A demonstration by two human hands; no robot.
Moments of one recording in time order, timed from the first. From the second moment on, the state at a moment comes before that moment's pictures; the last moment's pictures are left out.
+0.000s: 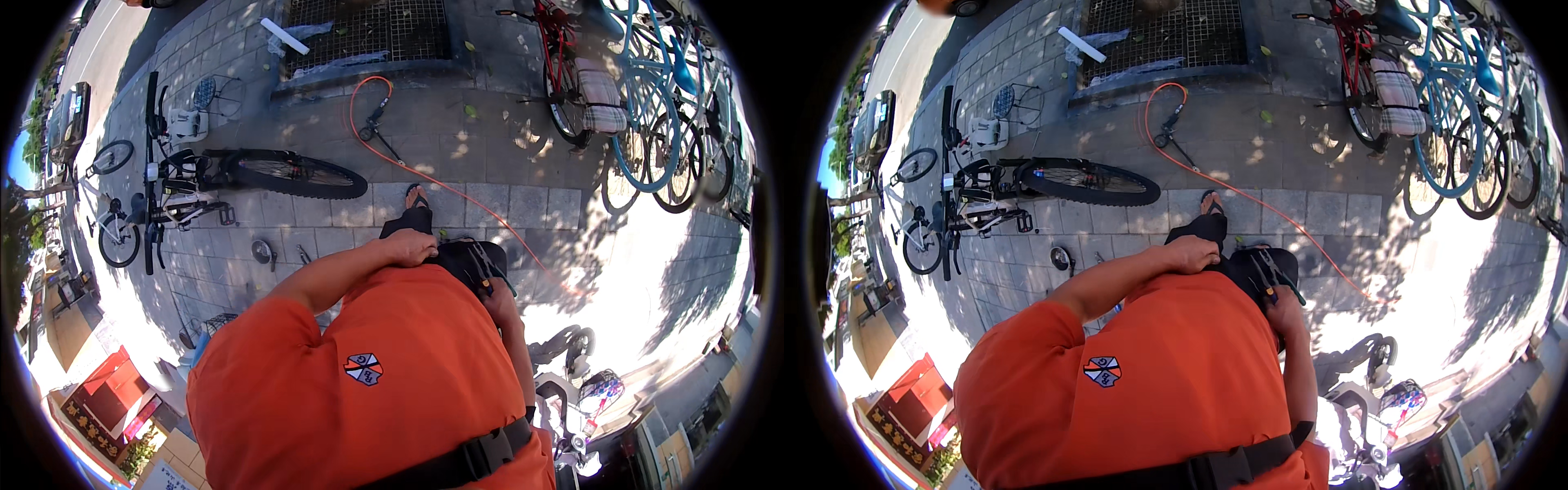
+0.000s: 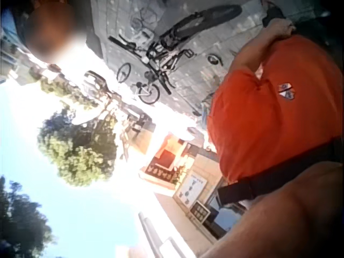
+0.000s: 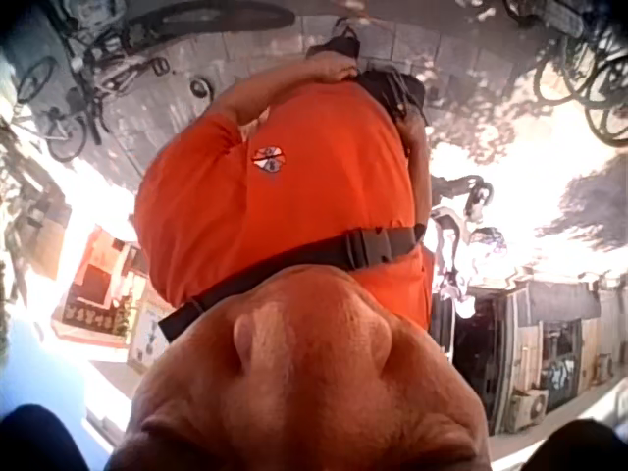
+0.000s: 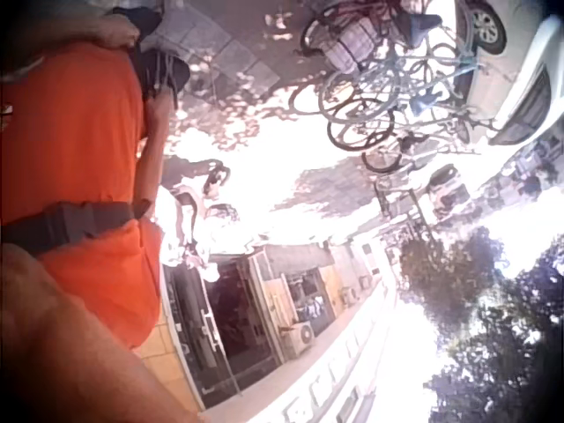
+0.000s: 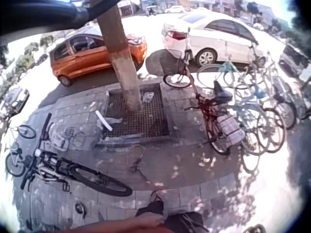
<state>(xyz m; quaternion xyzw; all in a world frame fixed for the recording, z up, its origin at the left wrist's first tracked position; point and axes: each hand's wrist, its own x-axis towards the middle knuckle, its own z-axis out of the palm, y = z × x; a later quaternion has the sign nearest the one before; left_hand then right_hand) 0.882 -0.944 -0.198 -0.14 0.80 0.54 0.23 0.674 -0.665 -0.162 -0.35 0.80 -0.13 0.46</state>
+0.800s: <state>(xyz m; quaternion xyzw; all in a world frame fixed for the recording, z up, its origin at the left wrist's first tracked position) 0.688 -0.931 -0.068 -0.66 0.33 0.67 -0.07 0.370 -1.043 -0.135 -0.40 0.58 0.18 0.69</state>
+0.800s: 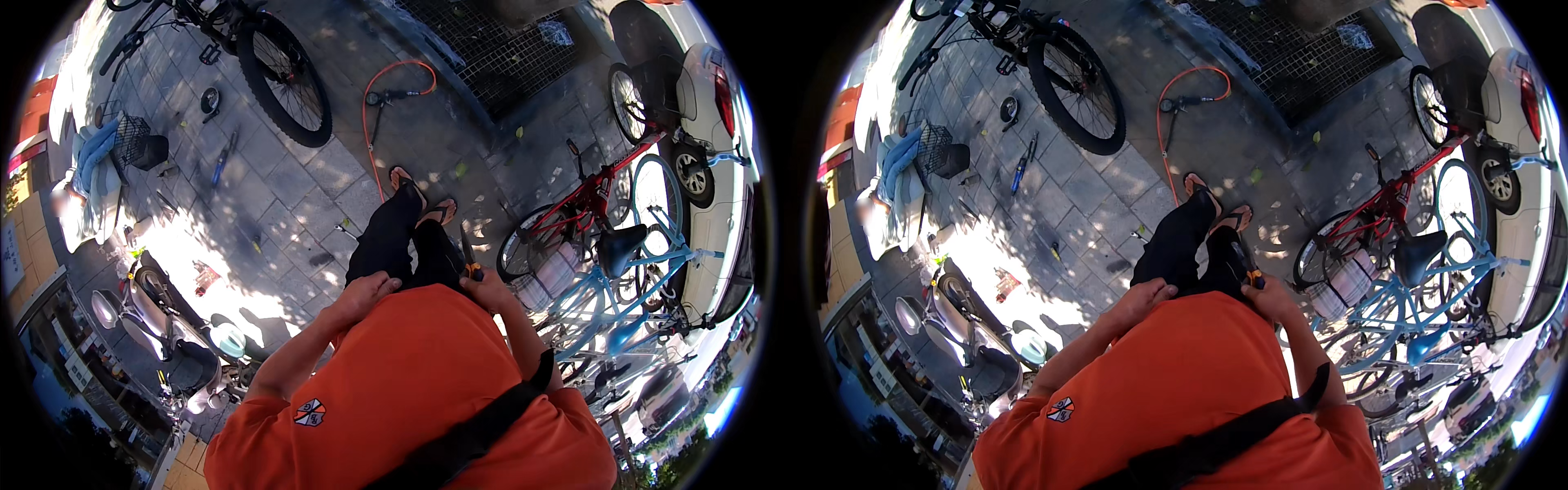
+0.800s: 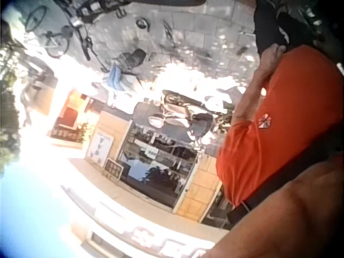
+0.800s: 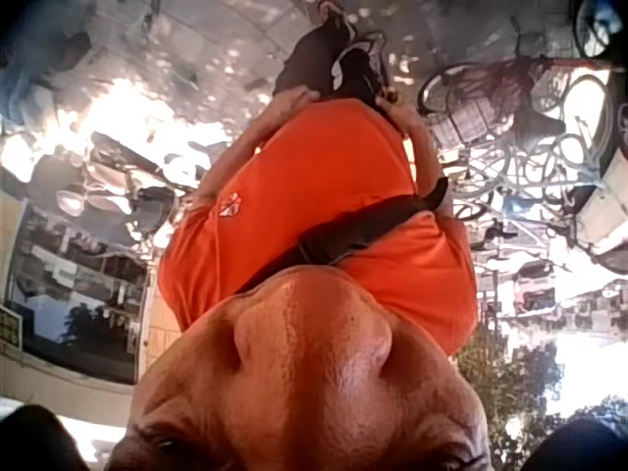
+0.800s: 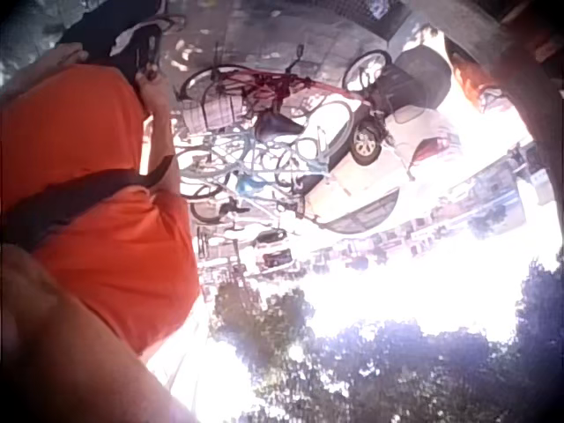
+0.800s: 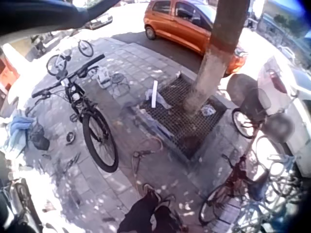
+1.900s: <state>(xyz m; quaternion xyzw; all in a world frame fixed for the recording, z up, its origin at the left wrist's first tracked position) 0.737 -1.255 -0.240 -0.76 -0.31 0.40 -0.41 0.628 -1.661 -0.121 -0.53 0.54 0.13 0.64</state>
